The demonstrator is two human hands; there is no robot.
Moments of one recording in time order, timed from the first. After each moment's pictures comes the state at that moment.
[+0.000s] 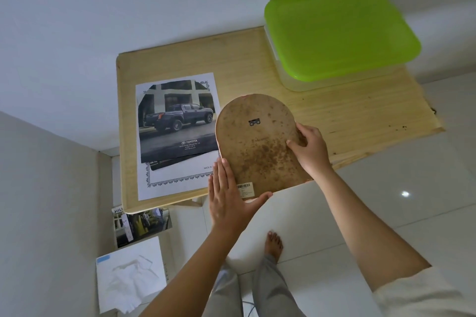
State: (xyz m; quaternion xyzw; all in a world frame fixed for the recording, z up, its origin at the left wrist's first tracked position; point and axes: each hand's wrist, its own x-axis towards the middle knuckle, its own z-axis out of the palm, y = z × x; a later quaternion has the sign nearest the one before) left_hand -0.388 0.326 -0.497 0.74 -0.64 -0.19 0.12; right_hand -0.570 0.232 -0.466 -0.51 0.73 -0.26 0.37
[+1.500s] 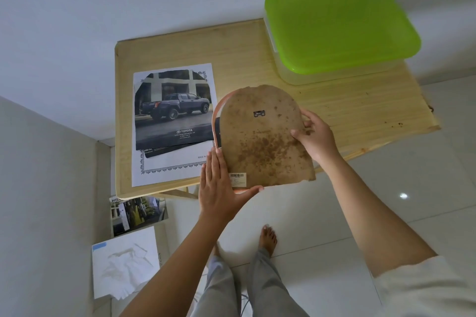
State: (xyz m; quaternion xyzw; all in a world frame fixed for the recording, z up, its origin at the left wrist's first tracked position) left_hand -0.381 0.328 -0.500 0.72 -0.67 -0.18 0.09; right_hand -0.595 0.223 -0.456 -0.48 0.71 -0.29 0.43
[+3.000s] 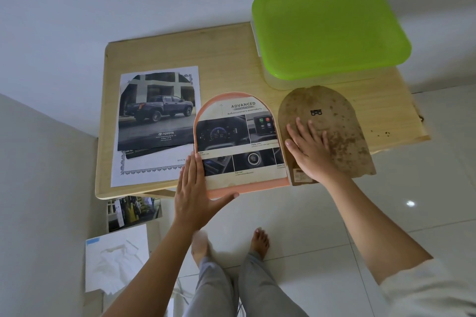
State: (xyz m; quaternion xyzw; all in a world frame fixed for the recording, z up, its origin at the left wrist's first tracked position) left_hand -0.381 0.332 -0.500 0.72 -0.67 -0.17 0.07; right_hand -0.655 0.226 -0.492 -0.74 0.63 0.03 0.24
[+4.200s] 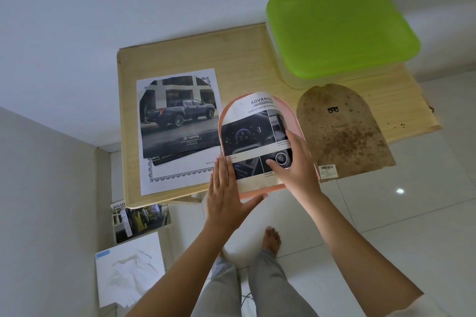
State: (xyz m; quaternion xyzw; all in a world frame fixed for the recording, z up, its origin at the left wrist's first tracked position) left_hand -0.366 0.331 -0.507 0.68 -0.71 -0.18 0.06; right_hand -0.537 0.278 -0.473 -0.63 0.66 -0.30 0.28
